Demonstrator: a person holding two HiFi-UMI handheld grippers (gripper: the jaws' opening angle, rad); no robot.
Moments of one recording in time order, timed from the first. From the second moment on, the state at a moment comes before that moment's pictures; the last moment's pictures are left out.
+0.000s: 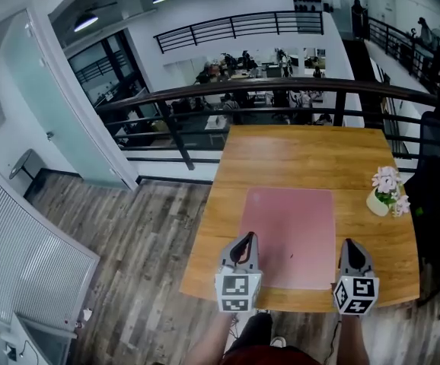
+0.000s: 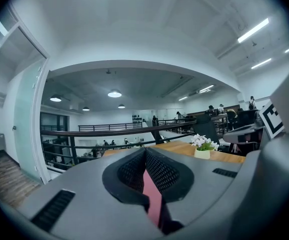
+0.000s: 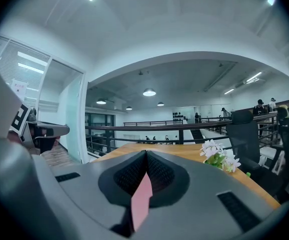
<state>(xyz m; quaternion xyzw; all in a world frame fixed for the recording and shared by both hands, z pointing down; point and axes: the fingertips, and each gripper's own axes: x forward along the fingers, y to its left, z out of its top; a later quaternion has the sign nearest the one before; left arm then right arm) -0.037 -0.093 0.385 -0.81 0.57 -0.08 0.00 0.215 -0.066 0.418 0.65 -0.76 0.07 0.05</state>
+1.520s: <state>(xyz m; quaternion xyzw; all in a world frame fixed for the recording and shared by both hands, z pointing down) -0.074 -0.391 0.468 -0.85 0.50 -0.14 -0.02 0.159 -0.346 0.473 0.65 -0.74 0.09 0.14</state>
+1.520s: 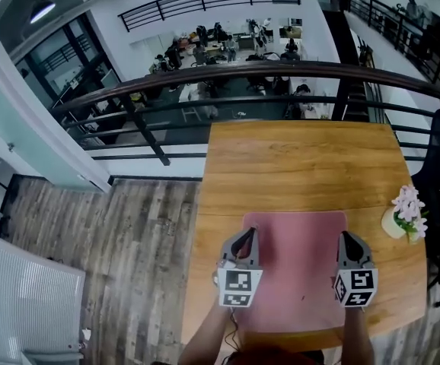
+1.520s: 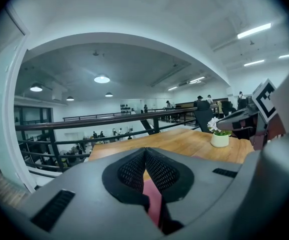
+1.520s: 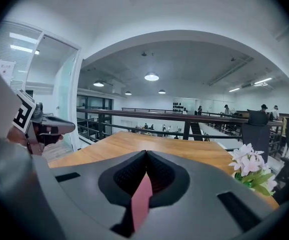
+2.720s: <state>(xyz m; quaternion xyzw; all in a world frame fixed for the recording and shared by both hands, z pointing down) -0.028 -0.492 0.647 -0.85 0.29 -0.43 0.03 0.185 -0.449 0.662 0.36 -0.84 0.07 0.40</state>
